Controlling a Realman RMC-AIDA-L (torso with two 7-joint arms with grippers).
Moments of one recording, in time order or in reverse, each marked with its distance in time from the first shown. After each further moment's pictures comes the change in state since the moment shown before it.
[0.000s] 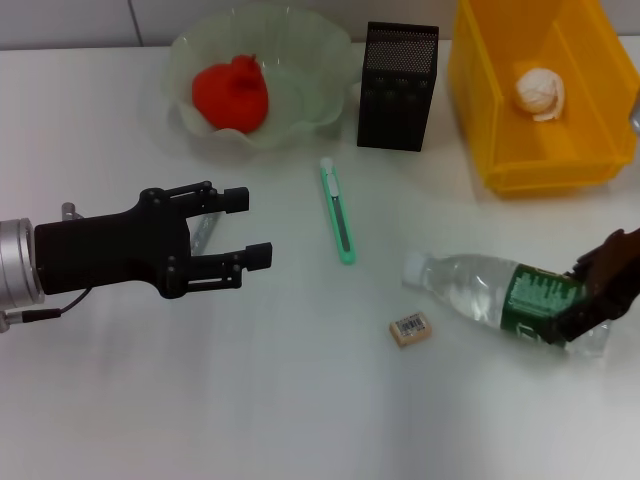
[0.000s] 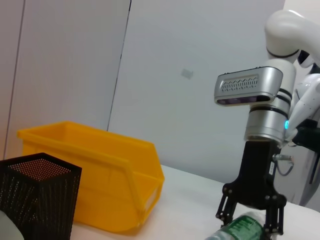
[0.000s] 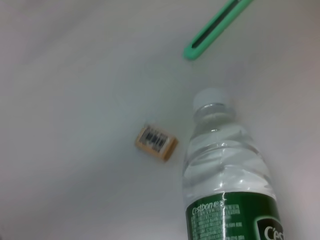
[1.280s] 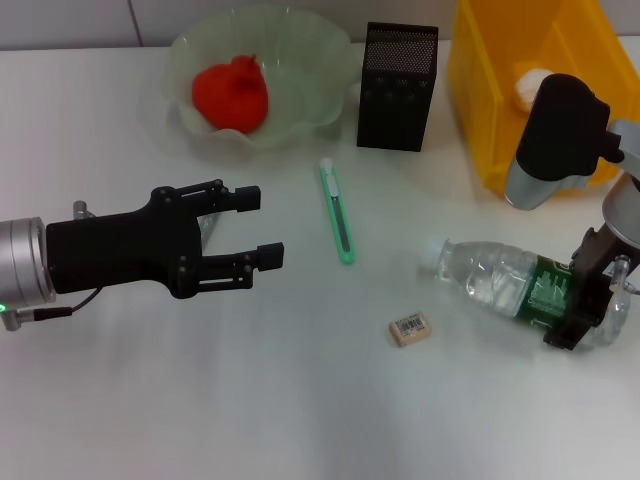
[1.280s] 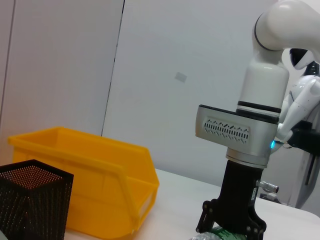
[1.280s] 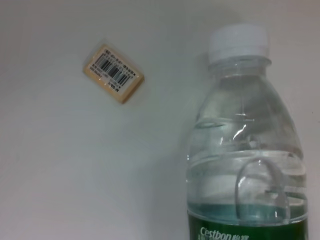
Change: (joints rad) left arm -0.007 -0.014 0.000 0.000 0.000 0.001 0.013; right arm 0.044 0.018 -0.515 -0.019 -0.138 0.159 0.233
